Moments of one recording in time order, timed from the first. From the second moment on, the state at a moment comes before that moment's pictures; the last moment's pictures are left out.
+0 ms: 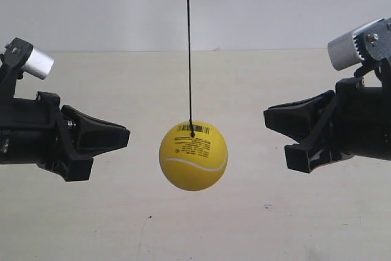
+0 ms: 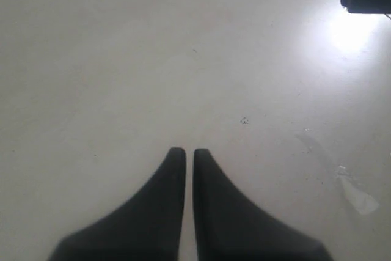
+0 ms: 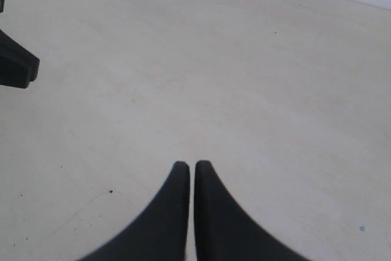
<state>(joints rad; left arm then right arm) -0.30 1.26 -0.53 1.59 -0.60 -1.49 0.37 1.09 -0.48 -1.46 -0.46 1.40</state>
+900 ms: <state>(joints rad) -0.30 1.15 -0.53 1.60 -0.90 -1.47 0.37 1.09 -0.48 -1.49 -0.73 1.36</state>
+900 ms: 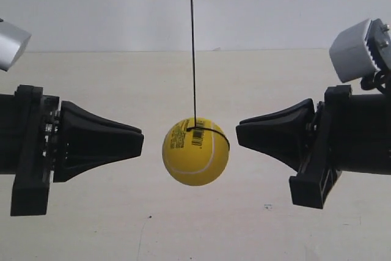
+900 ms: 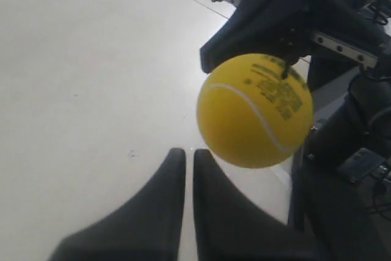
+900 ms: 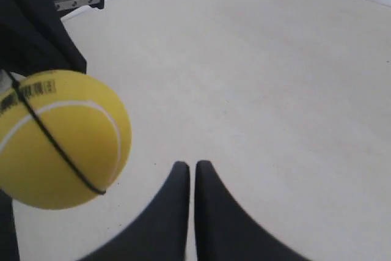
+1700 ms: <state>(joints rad) -0.30 1.15 -0.53 1.59 -0.93 -1.44 0.37 1.09 -0.48 -1.50 -0.91 1.34</state>
